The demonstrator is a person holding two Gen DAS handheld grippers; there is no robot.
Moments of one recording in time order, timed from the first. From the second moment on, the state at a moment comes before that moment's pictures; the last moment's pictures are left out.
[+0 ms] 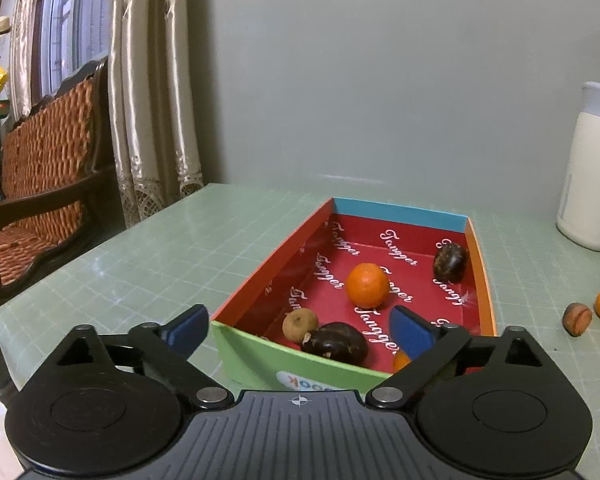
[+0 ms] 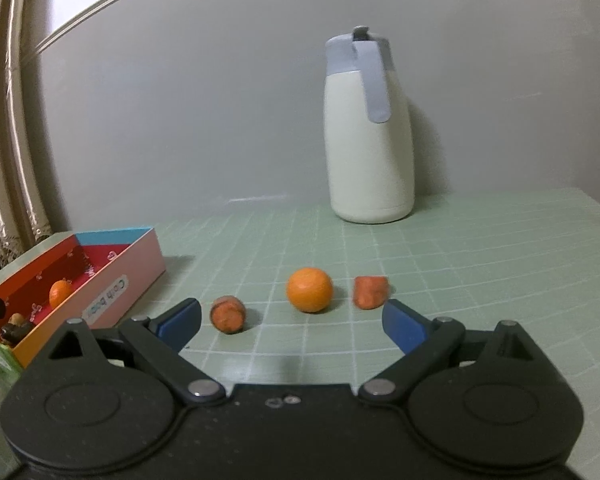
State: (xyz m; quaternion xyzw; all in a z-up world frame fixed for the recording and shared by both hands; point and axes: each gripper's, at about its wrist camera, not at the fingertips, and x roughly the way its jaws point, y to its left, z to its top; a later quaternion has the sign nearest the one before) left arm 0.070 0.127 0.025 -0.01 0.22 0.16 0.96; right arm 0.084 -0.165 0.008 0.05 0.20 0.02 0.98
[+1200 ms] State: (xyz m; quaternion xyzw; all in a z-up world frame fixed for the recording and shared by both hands) left arm 0.045 0.145 0.019 -0.01 0.21 0.18 0.96; right arm 0.145 -0.118 -0.006 0.03 0.27 0.08 0.96
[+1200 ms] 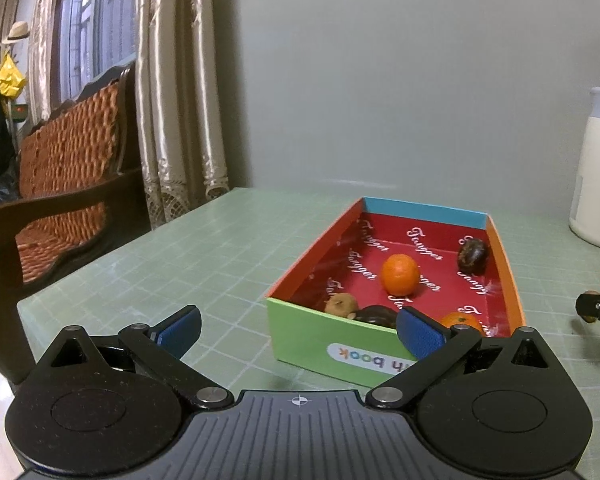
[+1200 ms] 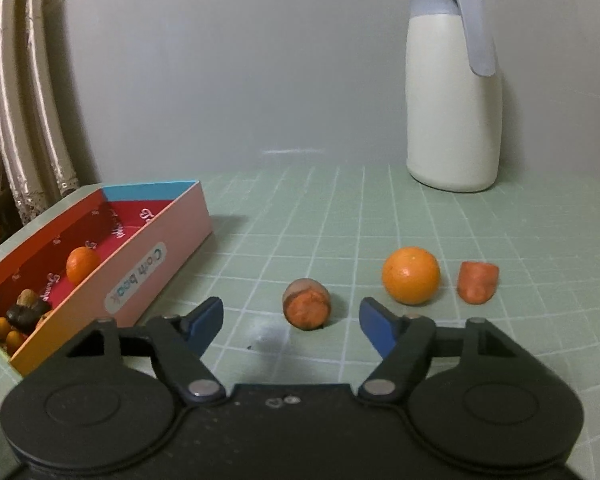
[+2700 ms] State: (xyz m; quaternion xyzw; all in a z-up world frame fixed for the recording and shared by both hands) left arm 0.028 0.200 0.014 -0.08 0.23 0.23 0.94; right arm 0.136 -0.064 0.034 0.02 0.24 0.17 0.96
